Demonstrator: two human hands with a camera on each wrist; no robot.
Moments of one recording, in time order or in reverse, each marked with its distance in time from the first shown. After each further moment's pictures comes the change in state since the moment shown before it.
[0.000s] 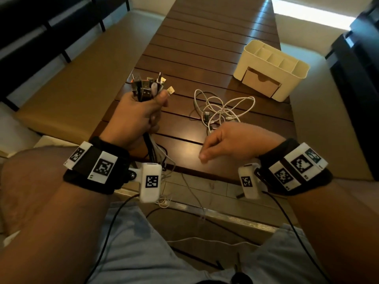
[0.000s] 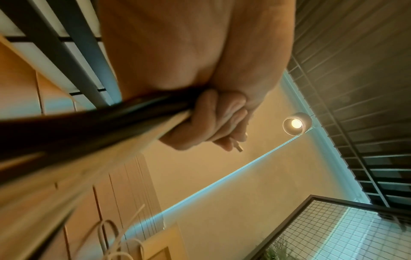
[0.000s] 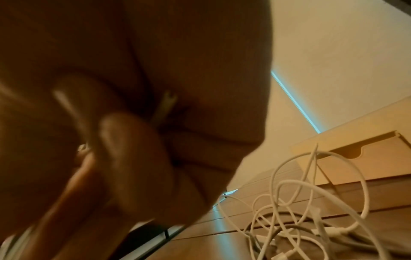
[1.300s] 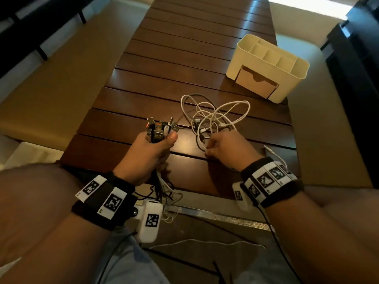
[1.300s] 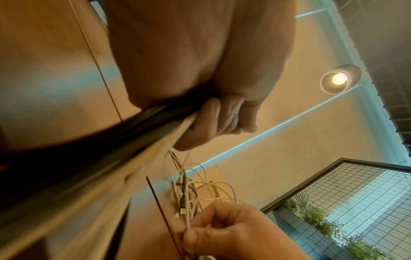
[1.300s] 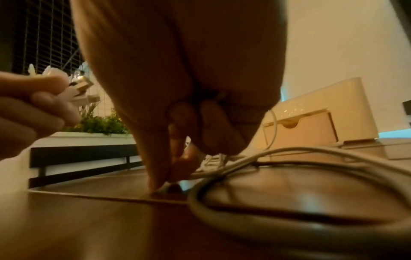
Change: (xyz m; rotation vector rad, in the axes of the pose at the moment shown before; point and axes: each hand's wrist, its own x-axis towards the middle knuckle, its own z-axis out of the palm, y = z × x) left_hand 0.019 -0.077 0.025 -0.070 -0.110 -0.203; right_hand 0.065 0.086 0.021 -0.148 0.370 0.344
